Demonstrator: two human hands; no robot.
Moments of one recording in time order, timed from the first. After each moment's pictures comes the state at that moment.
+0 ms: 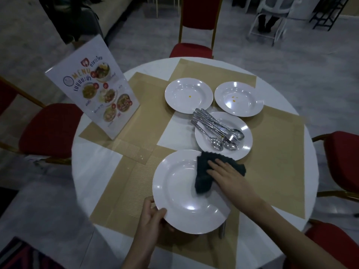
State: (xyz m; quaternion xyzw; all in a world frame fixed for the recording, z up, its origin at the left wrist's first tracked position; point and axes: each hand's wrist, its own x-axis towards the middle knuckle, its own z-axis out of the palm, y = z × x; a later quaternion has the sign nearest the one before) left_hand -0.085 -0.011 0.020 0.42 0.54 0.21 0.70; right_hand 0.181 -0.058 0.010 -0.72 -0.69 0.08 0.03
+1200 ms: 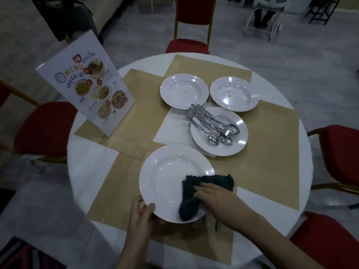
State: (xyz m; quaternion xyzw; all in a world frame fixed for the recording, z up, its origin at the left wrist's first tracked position) left_hand -0.090 -0.016 0.023 0.35 0.56 0.28 0.70; right_hand 0.133 -0.086 0.036 -0.65 -0.73 0.20 0.03
